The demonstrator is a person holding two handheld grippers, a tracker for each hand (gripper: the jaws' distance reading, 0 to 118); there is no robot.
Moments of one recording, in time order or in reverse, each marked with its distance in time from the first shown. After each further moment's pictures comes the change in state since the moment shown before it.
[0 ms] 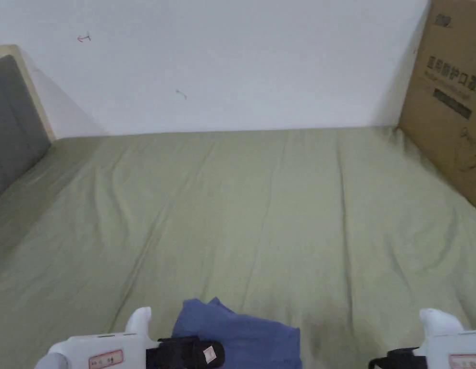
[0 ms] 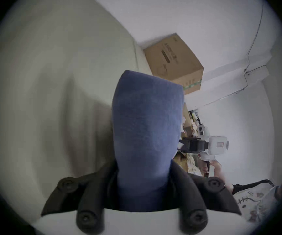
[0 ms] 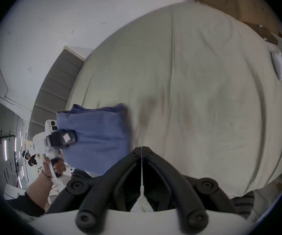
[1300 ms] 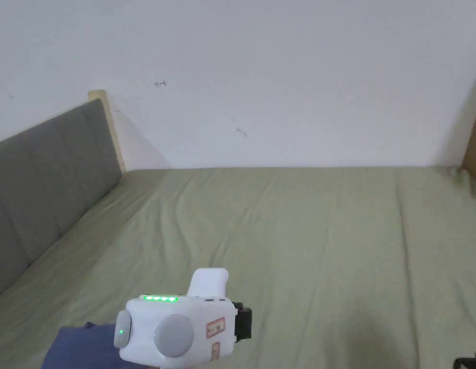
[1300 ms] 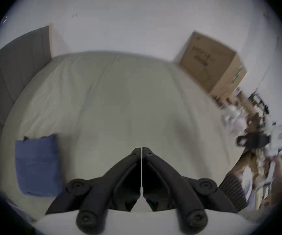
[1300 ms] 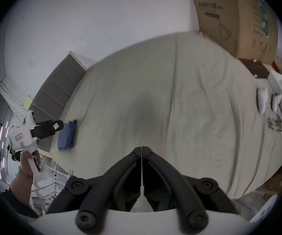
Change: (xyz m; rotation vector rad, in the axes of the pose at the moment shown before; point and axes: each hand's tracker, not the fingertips) left arm 0.148 0.028 -0.012 0.229 0.541 -0.398; right arm -0.053 0.020 0.049 0.232 -0.101 0.141
